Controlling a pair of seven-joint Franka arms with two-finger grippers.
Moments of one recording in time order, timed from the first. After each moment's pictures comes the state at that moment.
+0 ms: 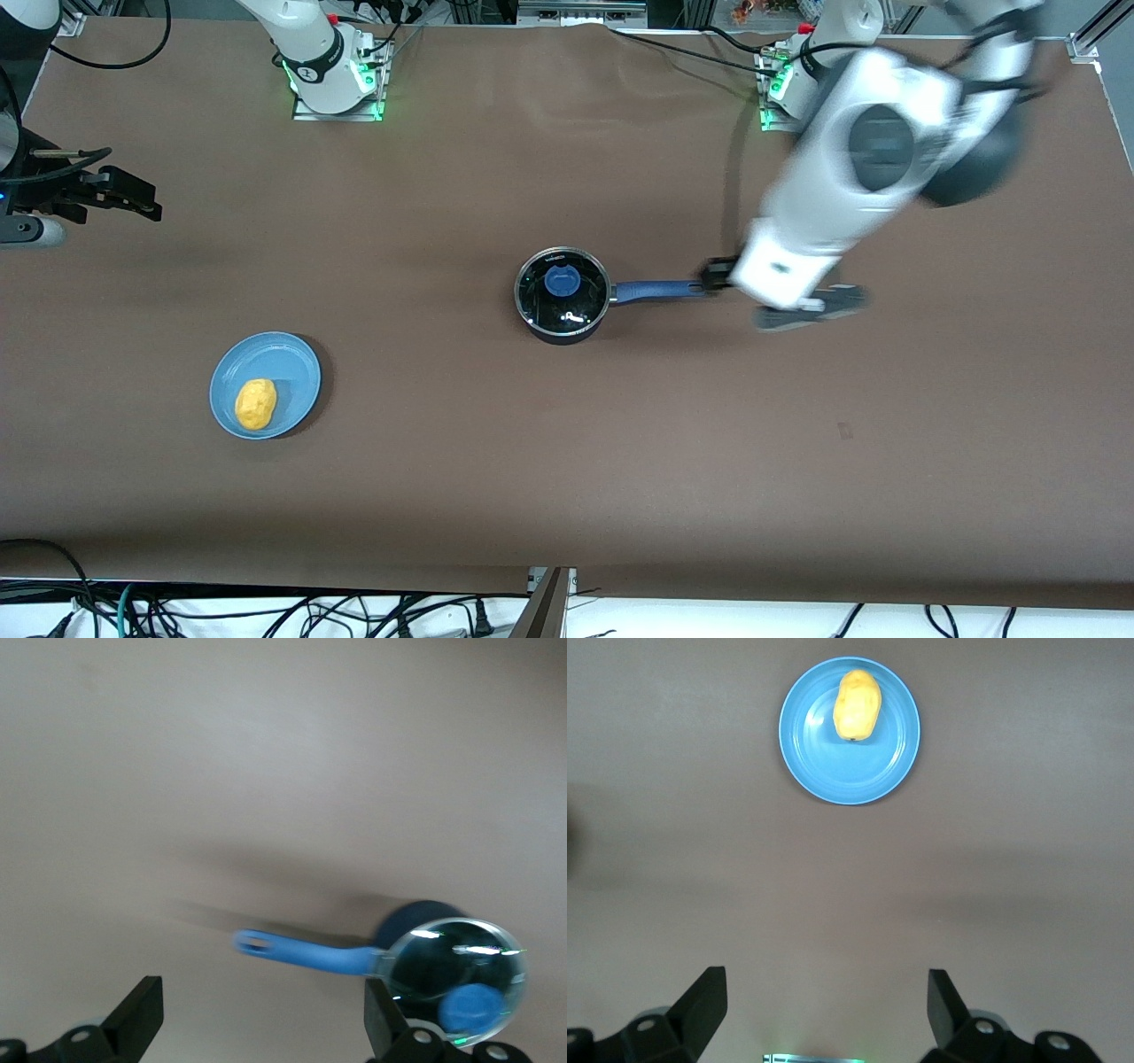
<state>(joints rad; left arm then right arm) -0.42 0.37 -0.09 -1.47 -0.05 1.80 -0.80 0.00 0.01 -0.04 -1.66 -0.02 1.57 -0.10</state>
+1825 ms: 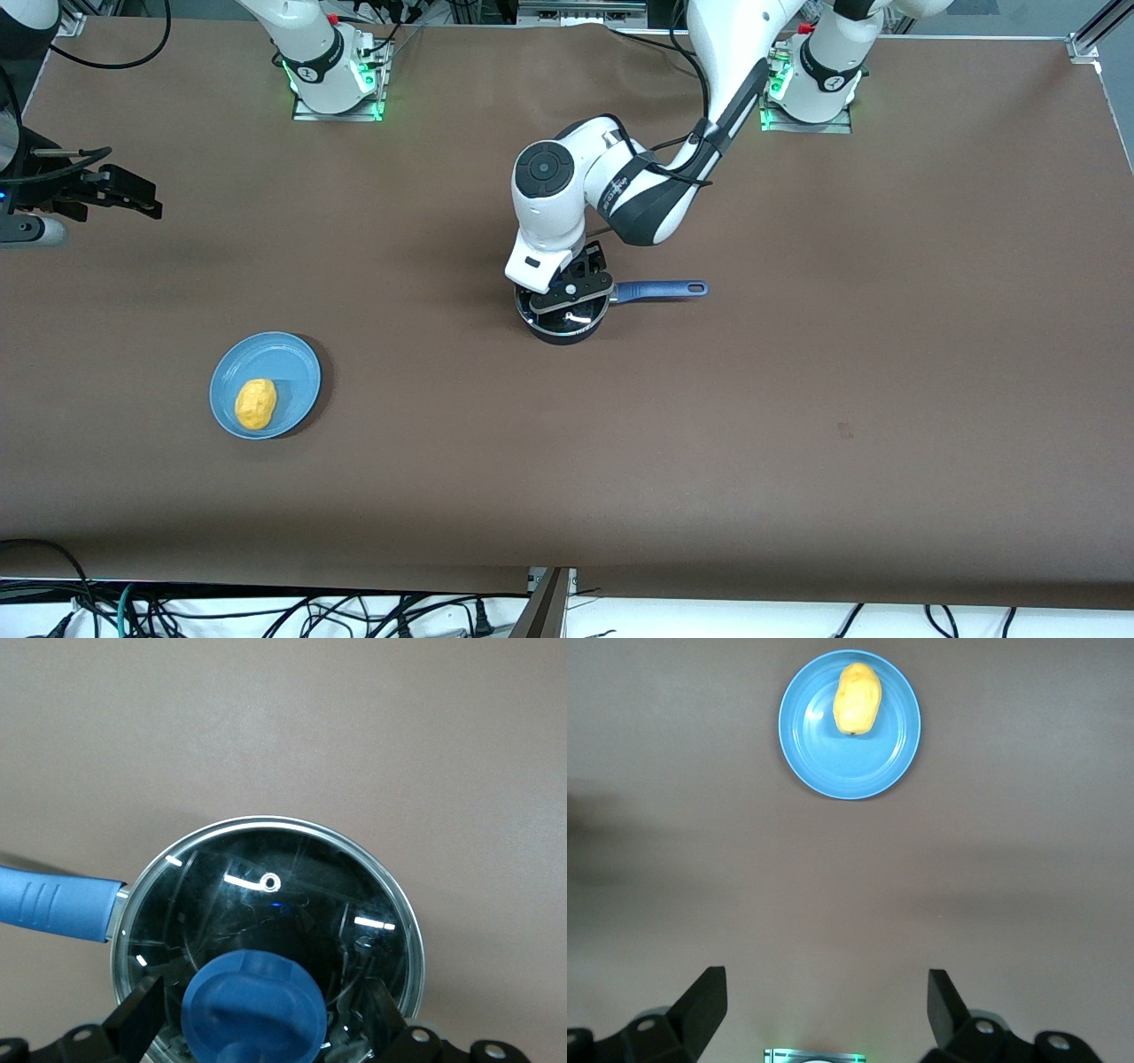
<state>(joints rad) -0.75 0.75 -0.08 -1.32 0.06 2.05 -1.17 0.00 0.01 -0.04 -1.66 -0.02 1.56 -0.10</state>
